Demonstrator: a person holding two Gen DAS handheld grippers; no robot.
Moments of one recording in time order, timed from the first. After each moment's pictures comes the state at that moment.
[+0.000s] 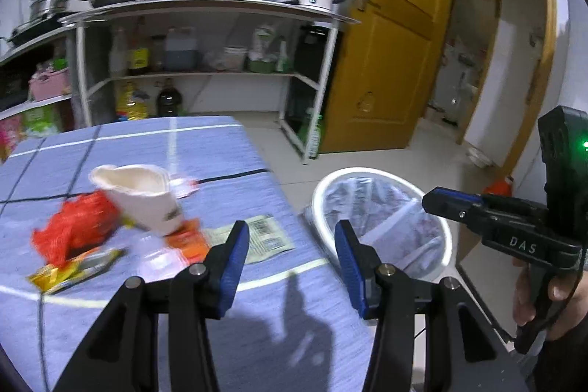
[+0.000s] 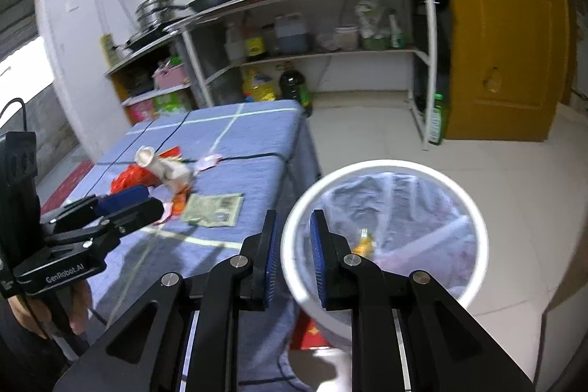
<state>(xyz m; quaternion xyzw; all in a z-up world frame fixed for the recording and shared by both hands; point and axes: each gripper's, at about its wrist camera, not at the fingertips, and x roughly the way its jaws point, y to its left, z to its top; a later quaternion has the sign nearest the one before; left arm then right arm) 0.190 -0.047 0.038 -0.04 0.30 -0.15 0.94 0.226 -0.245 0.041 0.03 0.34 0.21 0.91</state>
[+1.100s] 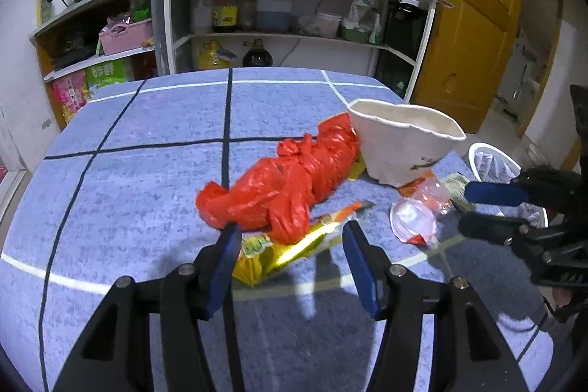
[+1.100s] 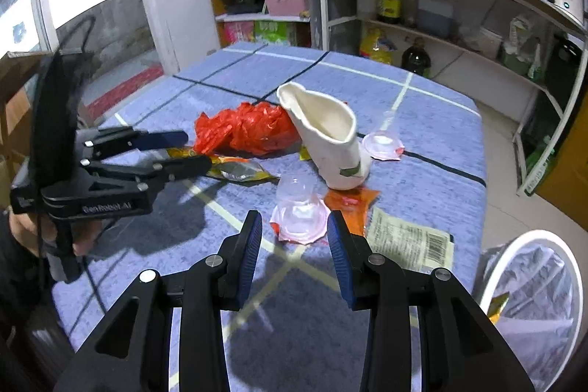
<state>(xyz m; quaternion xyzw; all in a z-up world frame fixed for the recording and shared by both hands) 0.207 0.127 -0.016 -0.04 0.36 -0.04 0.93 0.257 -0.041 0.000 -0.12 0.38 0.36 0.84</state>
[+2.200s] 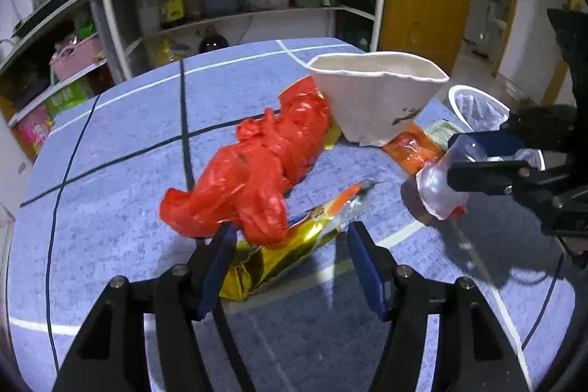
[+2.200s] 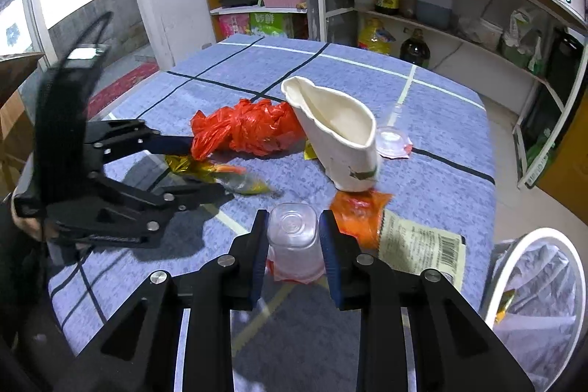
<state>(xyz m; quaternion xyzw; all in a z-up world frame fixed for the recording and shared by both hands) 0.221 0.106 -0.024 0.06 0.41 -0.11 0.91 0.255 -0.039 0.002 -0.11 0.39 0.36 0.84</state>
